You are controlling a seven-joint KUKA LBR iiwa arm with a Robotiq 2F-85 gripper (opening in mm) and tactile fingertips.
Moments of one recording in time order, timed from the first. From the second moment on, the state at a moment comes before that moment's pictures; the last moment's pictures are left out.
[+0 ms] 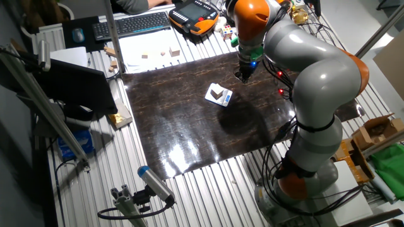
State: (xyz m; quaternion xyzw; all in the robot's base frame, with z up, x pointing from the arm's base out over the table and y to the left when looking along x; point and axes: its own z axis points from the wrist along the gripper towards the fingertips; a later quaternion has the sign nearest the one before) arm 0.515 0.001 0.236 0.16 -0.98 0.05 0.08
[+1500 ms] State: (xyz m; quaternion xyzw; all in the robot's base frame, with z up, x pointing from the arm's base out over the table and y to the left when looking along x) arm 0.515 0.001 0.236 0.15 -0.99 0.02 0.05
